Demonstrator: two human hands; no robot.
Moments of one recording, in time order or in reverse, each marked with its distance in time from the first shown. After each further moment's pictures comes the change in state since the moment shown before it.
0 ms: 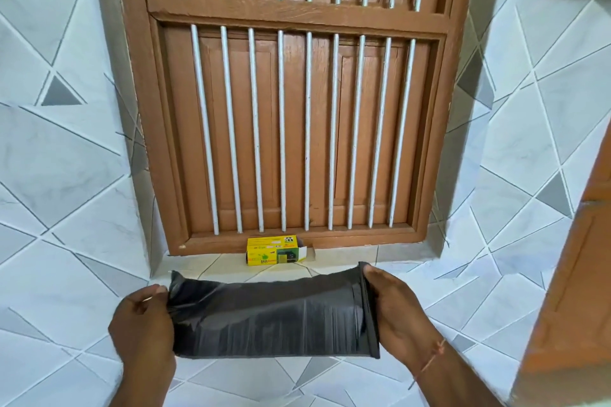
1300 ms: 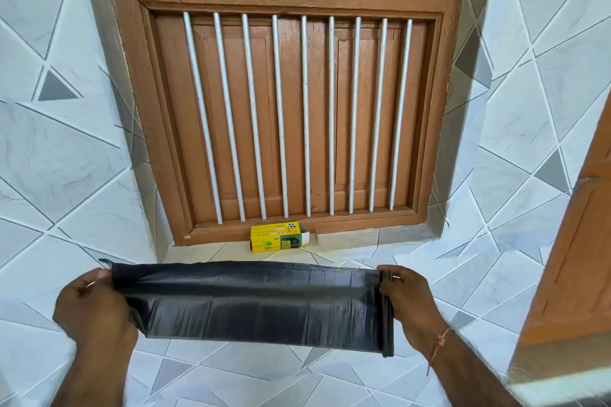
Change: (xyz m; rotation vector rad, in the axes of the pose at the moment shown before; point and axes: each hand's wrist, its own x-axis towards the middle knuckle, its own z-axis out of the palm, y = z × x) left_hand 0.068 0.003 -0.033 -0.254 0.108 0.040; right_hand 0.006 0.025 -0.036 -0.351 0.291 -0.121
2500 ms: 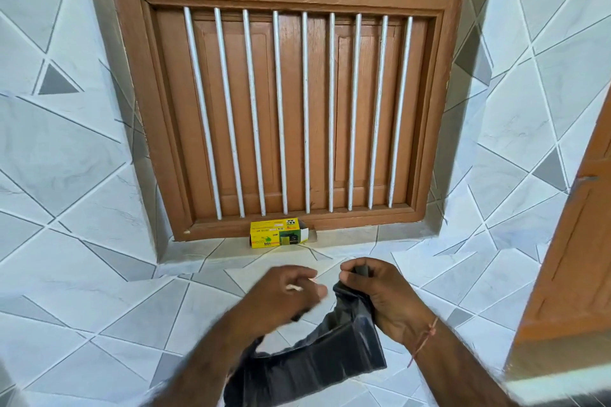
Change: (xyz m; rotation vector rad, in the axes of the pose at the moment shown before) left_hand -0.161 0.005 0.064 0.635 -1.432 0.027; right_hand -0.038 -0.033 0.031 0.225 -0.361 0.061
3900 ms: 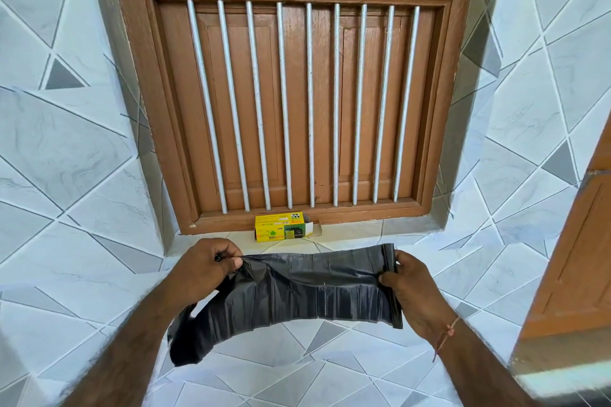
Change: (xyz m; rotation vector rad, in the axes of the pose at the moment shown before) left_hand -0.008 -0.023 -0.097 0.380 0.286 -0.043; right_hand 0.017 0.014 -0.047 -0.374 0.225 -0.081
